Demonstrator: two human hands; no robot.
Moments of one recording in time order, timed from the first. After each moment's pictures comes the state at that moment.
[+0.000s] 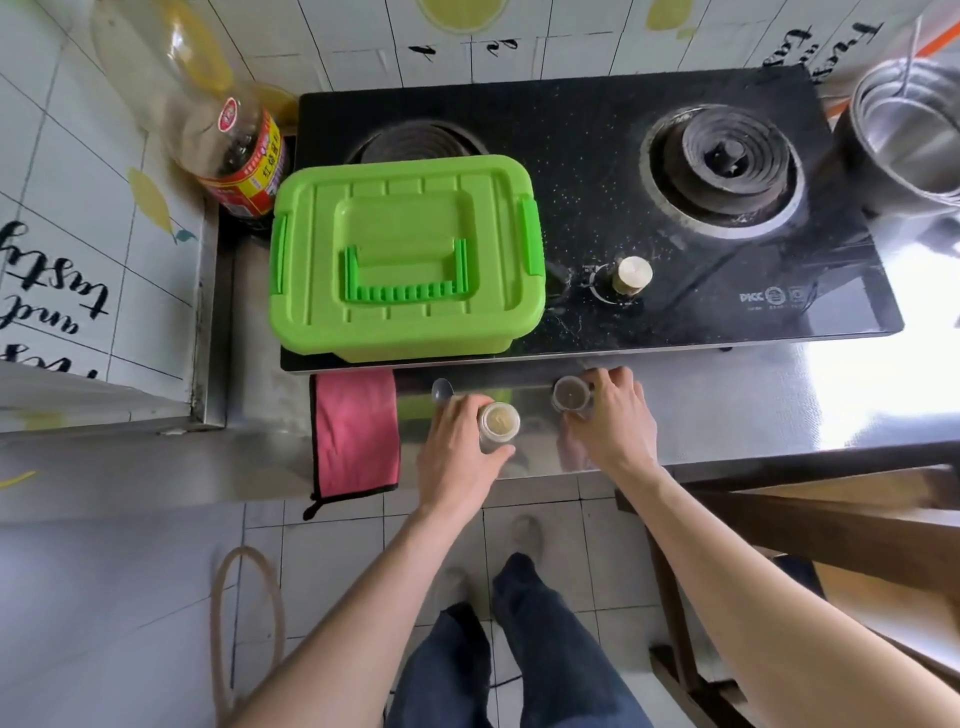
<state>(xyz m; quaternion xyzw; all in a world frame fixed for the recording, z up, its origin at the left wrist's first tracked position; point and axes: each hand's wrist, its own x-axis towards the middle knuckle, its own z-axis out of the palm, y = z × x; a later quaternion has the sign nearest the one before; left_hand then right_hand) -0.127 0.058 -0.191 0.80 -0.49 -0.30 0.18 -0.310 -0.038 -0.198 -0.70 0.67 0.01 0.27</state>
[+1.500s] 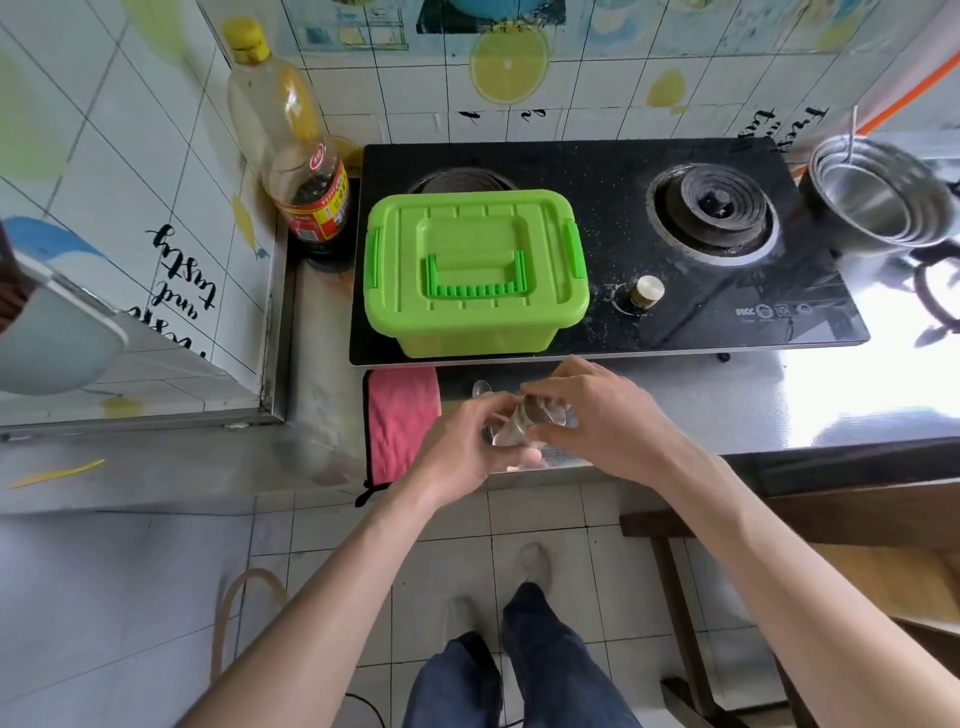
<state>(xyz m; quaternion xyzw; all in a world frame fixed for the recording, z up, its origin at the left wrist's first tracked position) -0.062 0.093 -0.106 0.63 -0.57 -0.46 0.27 -0.246 0.022 -0.042 -0.85 0.46 0.02 0.26</state>
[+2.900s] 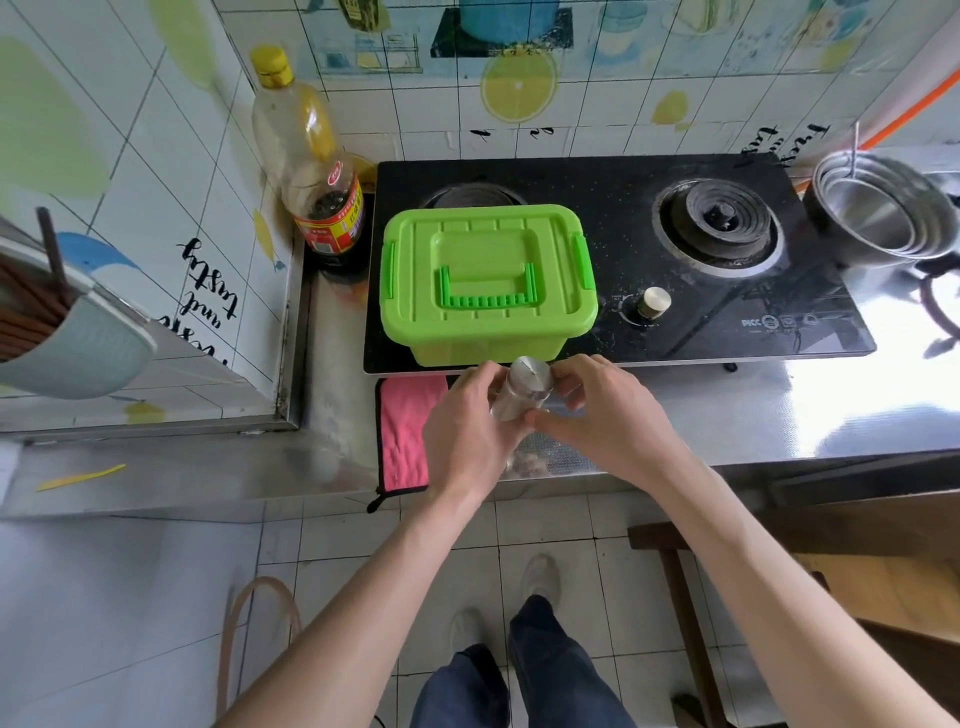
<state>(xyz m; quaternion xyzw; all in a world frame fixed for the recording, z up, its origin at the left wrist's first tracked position) -0.077 0.088 -0.082 0.75 -0.53 -0.22 0.33 -0.235 0.027 -0.040 -0.79 0.53 -0.10 0.29</state>
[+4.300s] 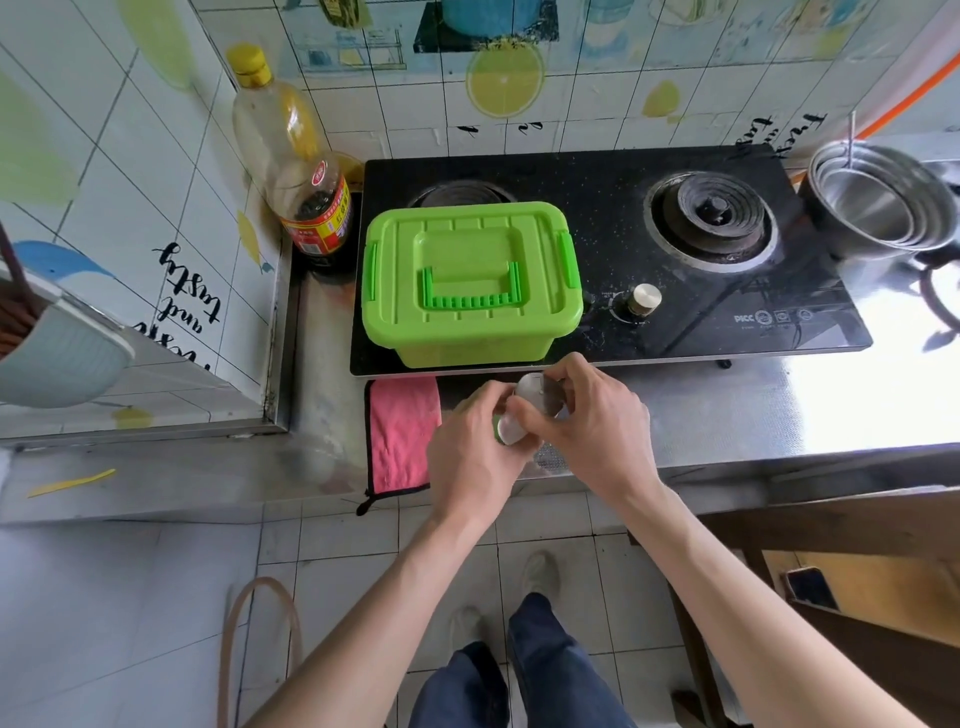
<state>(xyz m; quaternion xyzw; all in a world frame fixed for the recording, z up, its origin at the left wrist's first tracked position) -0.102 0.099 -0.089 0.75 -0.53 -0.21 0.34 -0.235 0.041 -0.060 -0.76 0.57 -0.21 0.22</state>
